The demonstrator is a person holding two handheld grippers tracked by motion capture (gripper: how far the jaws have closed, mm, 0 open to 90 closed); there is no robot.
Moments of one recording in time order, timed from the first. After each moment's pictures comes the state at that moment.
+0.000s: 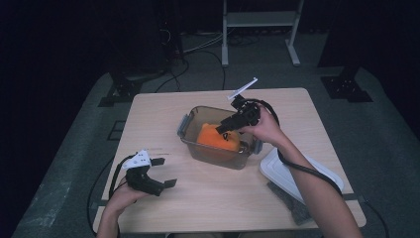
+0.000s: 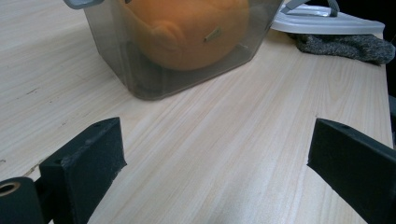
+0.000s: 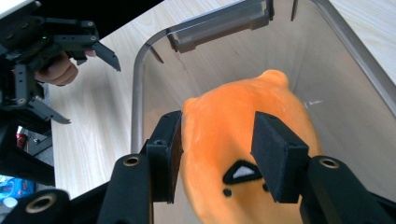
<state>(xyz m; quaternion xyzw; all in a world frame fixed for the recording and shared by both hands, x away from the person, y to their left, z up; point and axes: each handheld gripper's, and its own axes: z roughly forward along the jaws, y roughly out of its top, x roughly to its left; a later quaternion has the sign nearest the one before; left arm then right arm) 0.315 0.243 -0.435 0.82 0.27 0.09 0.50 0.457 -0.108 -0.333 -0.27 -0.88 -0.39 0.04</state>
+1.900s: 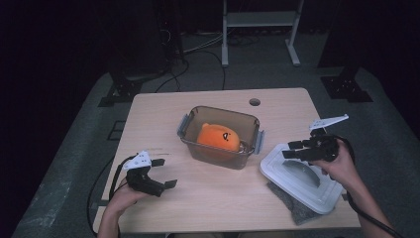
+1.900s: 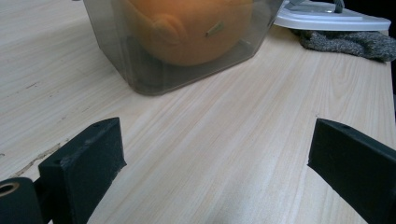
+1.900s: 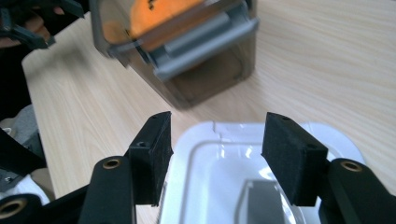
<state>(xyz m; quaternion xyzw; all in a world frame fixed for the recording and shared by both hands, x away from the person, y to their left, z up) 0.314 0.242 -0.437 0.82 0.27 0.09 0.49 0.361 -0.303 -0.380 -0.37 -0.82 -0.44 -0.01</state>
